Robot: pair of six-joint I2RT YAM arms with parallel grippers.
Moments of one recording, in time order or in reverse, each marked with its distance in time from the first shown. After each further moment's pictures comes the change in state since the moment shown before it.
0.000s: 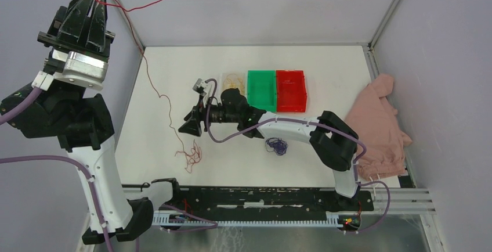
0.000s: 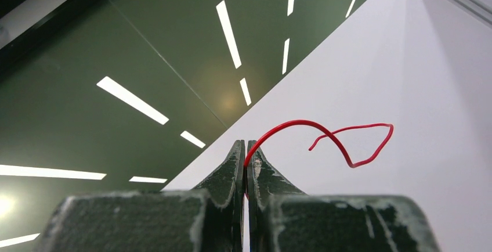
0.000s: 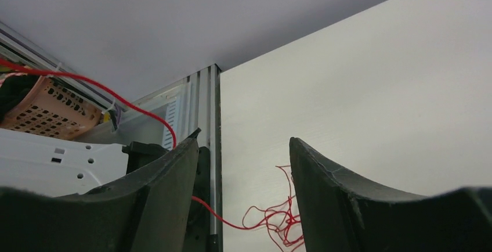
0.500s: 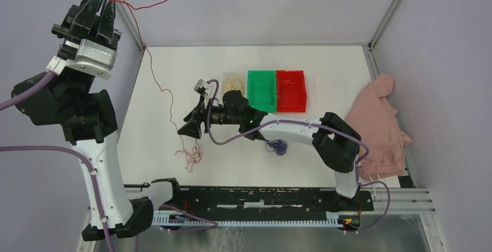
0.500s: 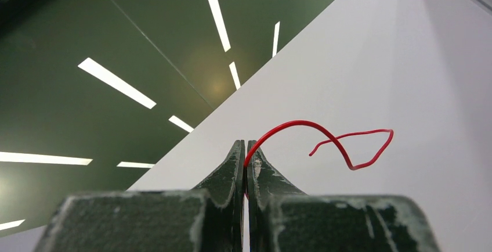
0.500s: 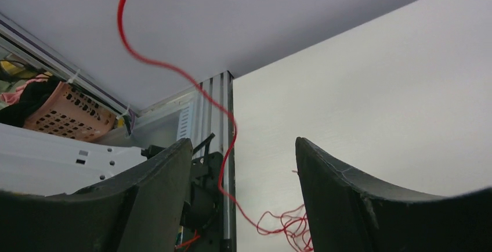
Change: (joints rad) left arm 0.000 -0.009 -0.076 -0.009 0.003 0.014; right arm 0.010 0.000 0.014 0.057 -0.010 0.055
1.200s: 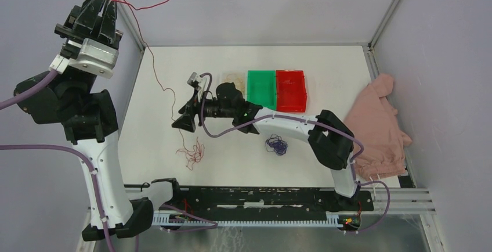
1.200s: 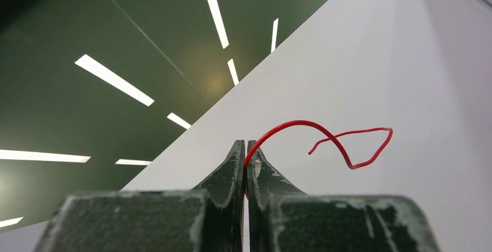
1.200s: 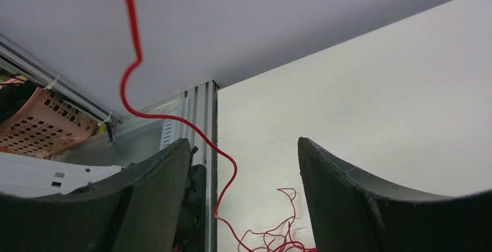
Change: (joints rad) left arm 0.000 -0.003 -0.021 -0.002 0.001 0.010; right arm -0.010 0.031 0.124 -0.106 0.014 -0.073
